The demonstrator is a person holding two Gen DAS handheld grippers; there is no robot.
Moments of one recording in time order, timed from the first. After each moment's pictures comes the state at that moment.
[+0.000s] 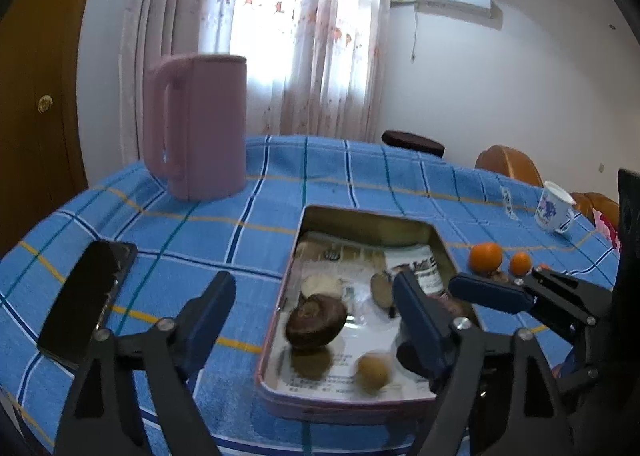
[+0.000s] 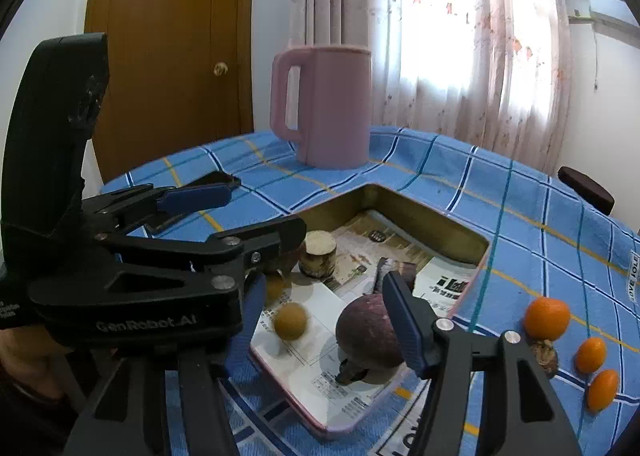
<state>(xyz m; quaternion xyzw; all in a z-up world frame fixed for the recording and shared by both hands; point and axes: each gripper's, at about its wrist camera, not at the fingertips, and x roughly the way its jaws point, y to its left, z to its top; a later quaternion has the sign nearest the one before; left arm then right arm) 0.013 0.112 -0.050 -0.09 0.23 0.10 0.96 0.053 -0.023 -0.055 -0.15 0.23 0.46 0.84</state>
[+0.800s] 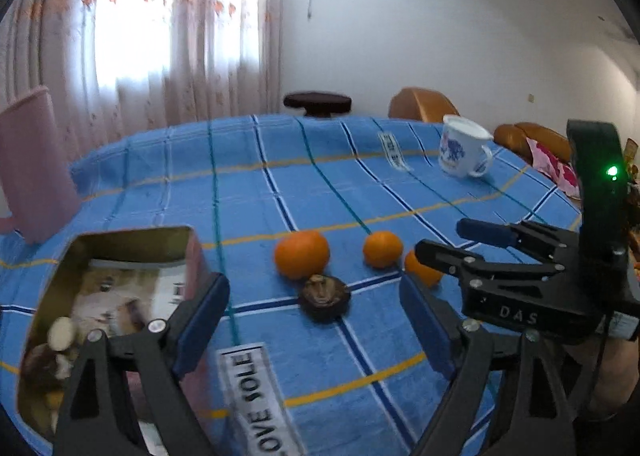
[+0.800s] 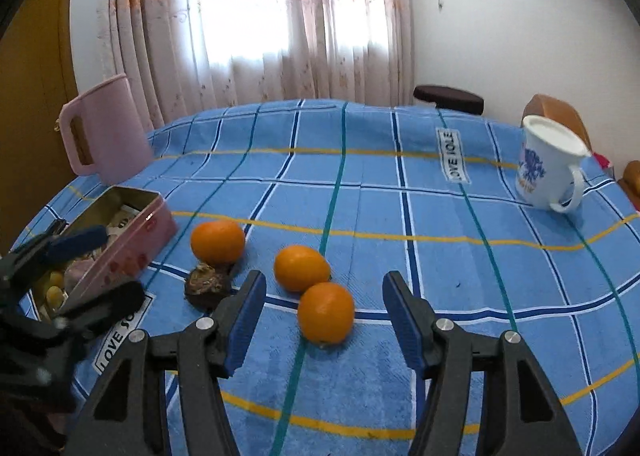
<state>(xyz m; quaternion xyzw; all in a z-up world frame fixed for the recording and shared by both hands) 0.113 -0.052 -0.052 -0.02 0.31 -0.05 0.95 0.168 -0.217 -0.060 -0.05 0.33 0.23 0.92</state>
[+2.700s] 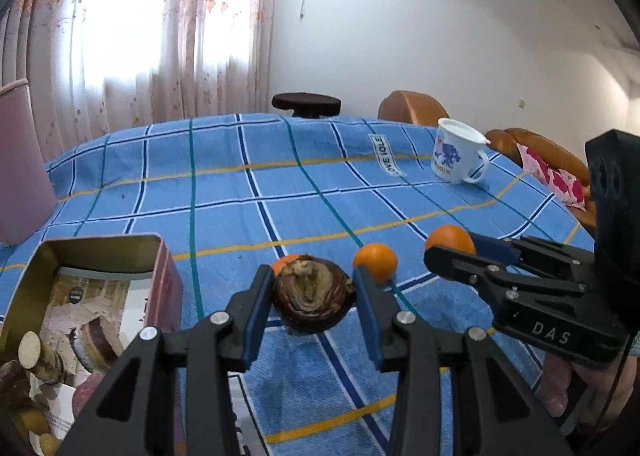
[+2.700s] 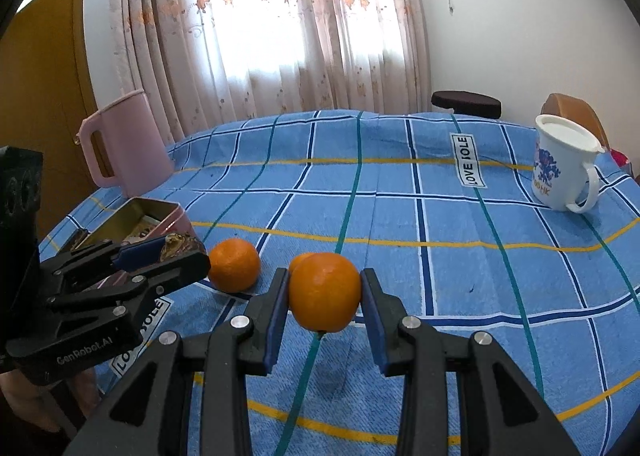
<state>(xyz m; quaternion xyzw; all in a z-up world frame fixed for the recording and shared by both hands) 0.131 -0.056 -0.057 -0.04 0.29 -0.08 0.95 0.163 -0.232 -0.060 -0.02 0.30 0.27 0.91</state>
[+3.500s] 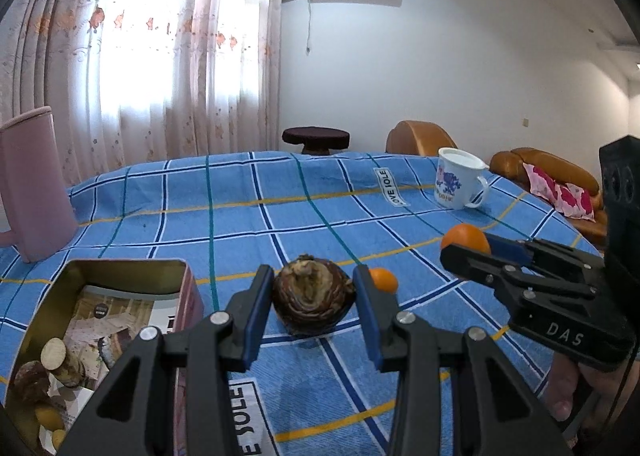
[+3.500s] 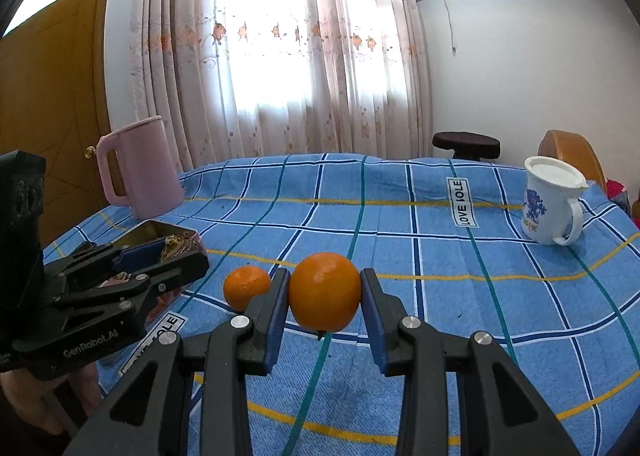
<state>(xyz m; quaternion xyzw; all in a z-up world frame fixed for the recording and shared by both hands) 0.107 -0.056 -0.046 -0.03 0.23 -0.05 0.97 0.137 -0.240 -0.045 -0.02 0.22 0.27 0.93</state>
